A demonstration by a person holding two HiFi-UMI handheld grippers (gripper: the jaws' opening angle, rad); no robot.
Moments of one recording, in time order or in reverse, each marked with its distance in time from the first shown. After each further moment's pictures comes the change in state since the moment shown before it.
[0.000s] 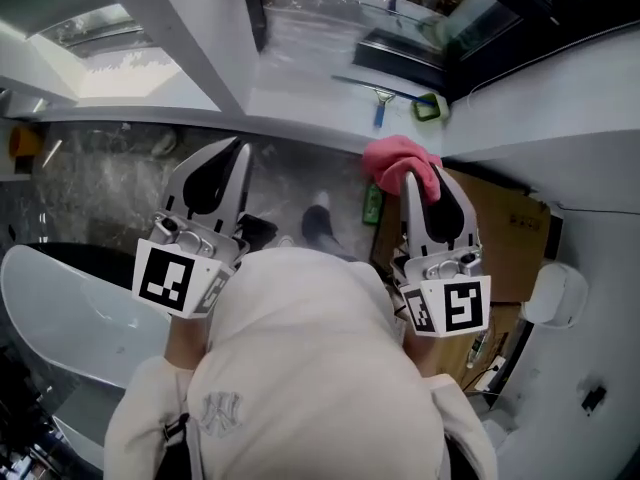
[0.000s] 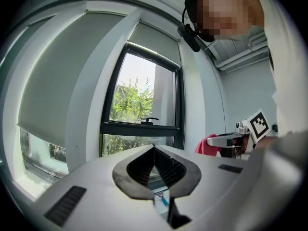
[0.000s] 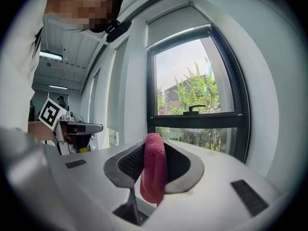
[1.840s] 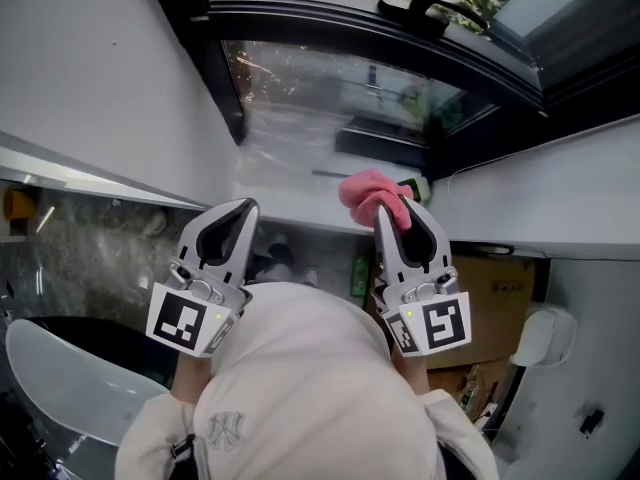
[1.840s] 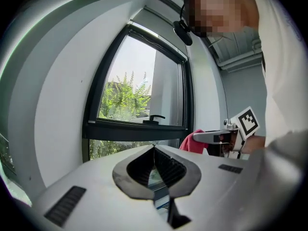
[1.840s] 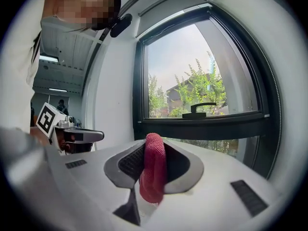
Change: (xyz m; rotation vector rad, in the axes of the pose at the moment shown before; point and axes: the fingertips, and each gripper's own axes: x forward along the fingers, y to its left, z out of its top) left arm 0.161 0.071 0.015 -0.004 0.032 -0.090; right arm 0.175 -0.078 0.036 0.012 0.000 0.041
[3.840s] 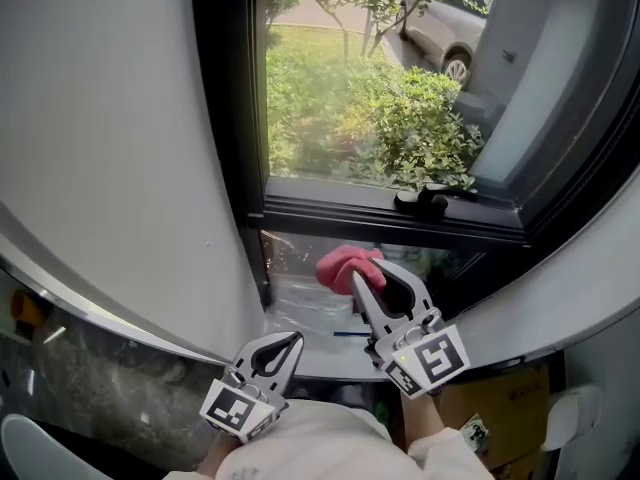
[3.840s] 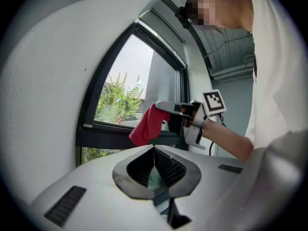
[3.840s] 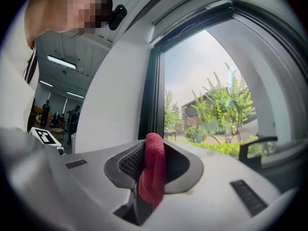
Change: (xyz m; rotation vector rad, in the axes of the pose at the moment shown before) left arm 0.035 0.057 0.022 -0.017 -0.074 -0.174; right arm 0.156 0.041 0.126 -0.111 -0.211 0.178
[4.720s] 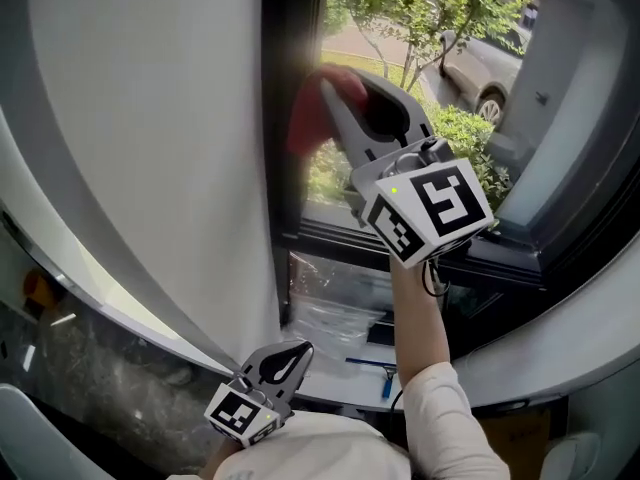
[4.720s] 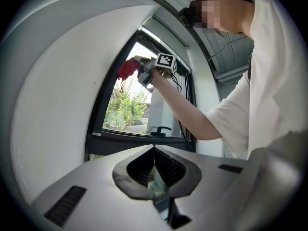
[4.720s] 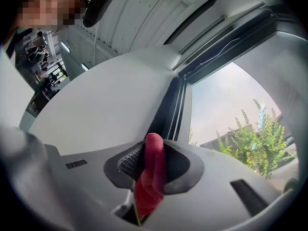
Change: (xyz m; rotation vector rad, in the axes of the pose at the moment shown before) left arm -0.008 0.013 0.021 -0.011 -0.055 0.070; right arm 0.167 0.015 0.244 -0.262 -0.423 0.192
